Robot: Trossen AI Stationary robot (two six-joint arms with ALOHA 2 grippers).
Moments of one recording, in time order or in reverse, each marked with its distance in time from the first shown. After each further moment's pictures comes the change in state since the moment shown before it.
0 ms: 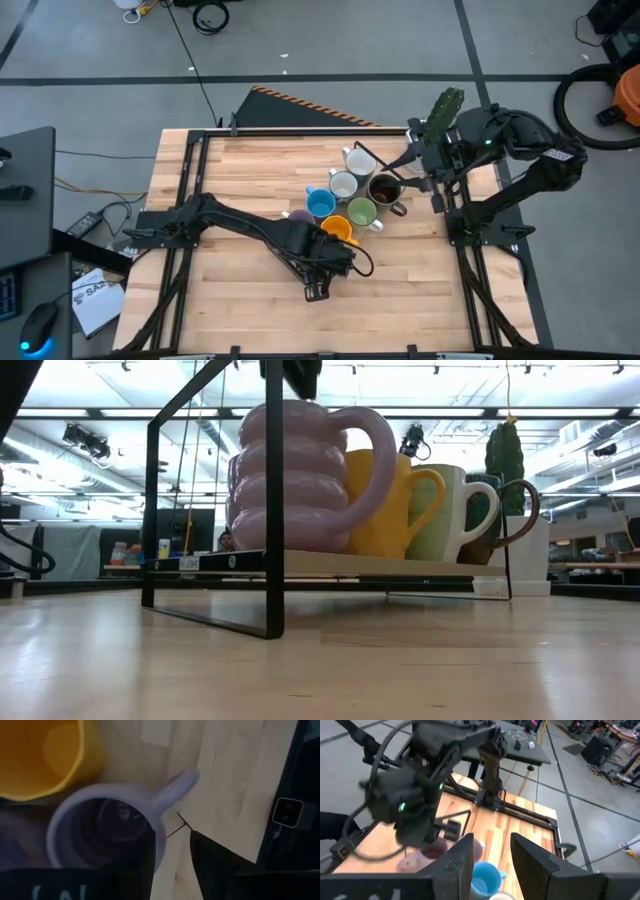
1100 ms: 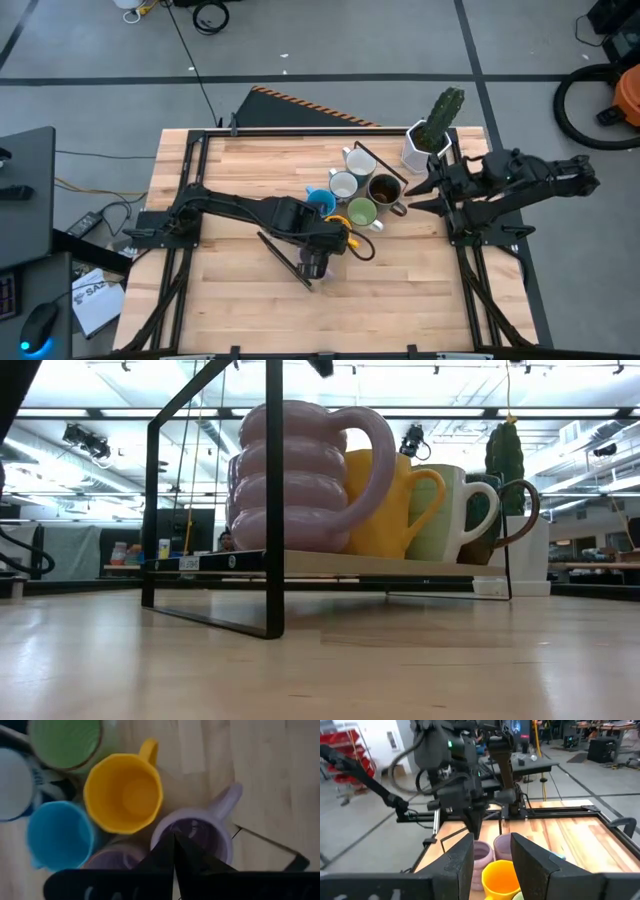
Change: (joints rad) left arm 0.066 -0.090 0.022 -0.006 -0.170 0.383; right arm 0.054 -0.630 -0.966 0.619 0.005 0.404
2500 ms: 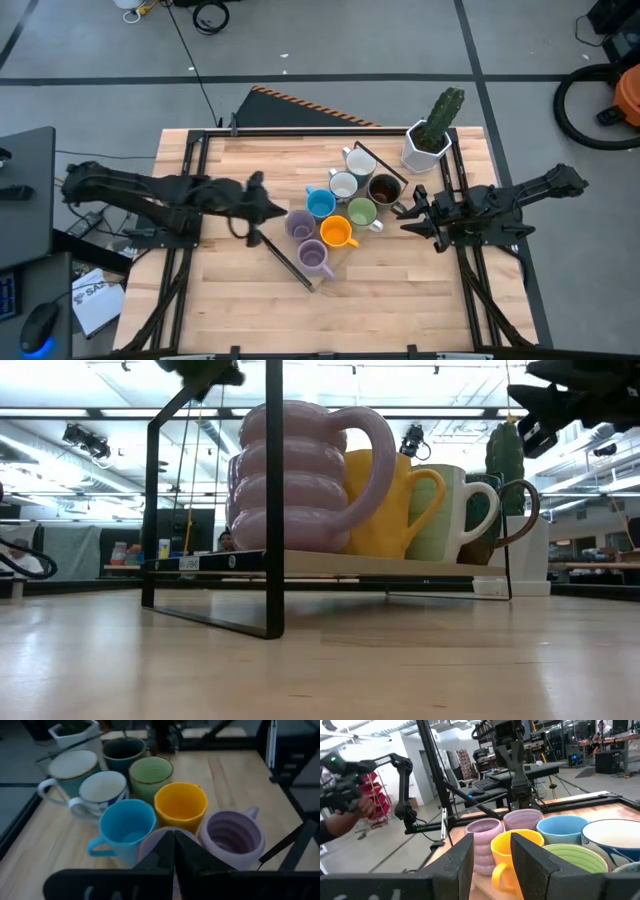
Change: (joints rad) left arm 0.120 -1.013 -1.324 1.041 -0.019 0.053; right arm 0.083 -0.260 -0.697 0.618 0.074 0.099
